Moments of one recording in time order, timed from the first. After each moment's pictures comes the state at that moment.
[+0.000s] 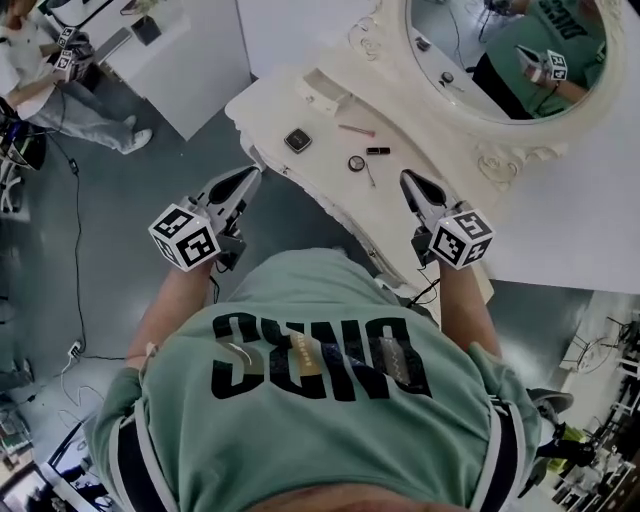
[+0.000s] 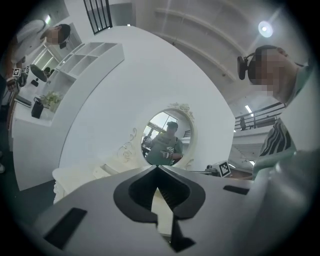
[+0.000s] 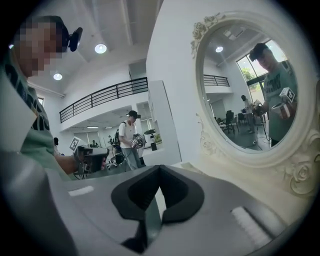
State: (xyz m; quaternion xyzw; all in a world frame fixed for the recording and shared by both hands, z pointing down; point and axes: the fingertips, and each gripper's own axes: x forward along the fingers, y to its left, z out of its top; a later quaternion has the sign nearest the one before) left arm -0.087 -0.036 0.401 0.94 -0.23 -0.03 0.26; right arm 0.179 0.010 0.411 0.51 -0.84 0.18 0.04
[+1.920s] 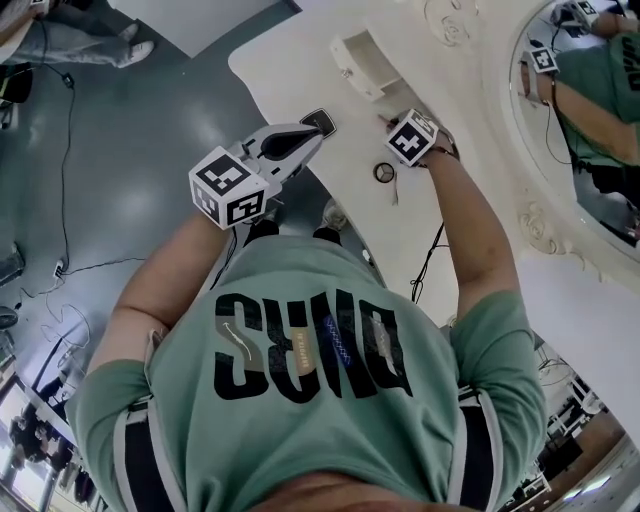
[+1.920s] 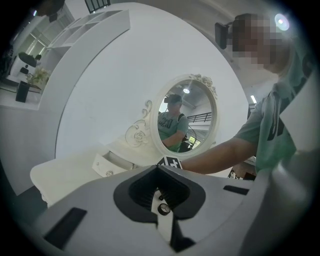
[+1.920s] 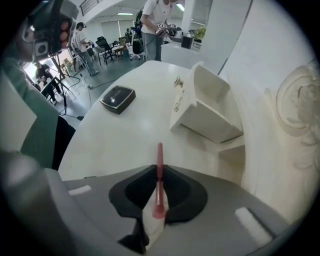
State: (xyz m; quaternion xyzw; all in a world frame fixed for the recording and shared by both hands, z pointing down) left arm 0.014 -0.160 0.513 0.94 -0.21 0.06 0.27; right arm 0.179 -0.202 0.729 0.23 -0.74 0.16 0.61
